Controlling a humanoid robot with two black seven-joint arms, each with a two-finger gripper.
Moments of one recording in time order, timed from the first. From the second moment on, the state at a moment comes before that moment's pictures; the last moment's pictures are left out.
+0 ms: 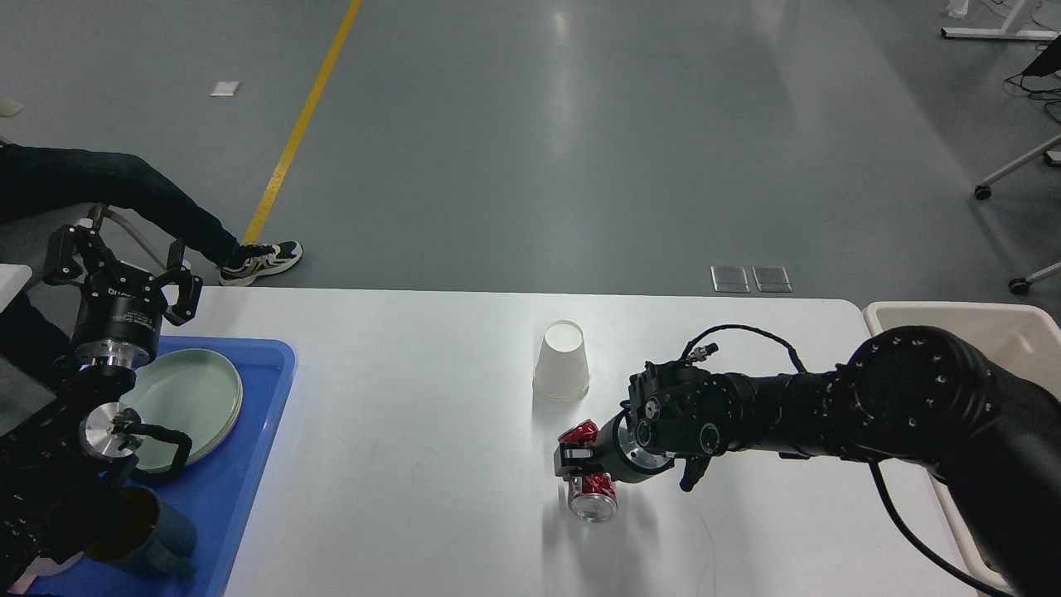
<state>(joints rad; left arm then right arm) -0.69 0.33 -0.67 -0.27 -0.17 -0.54 -0.65 1.23 0.11 -0.82 0.81 -0.30 0.27 -0.15</state>
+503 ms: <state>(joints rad) -0.69 0.33 -0.67 -0.27 -0.17 -0.54 -0.65 1.27 0.05 -0.84 0.84 -0.30 0.30 -0.15</state>
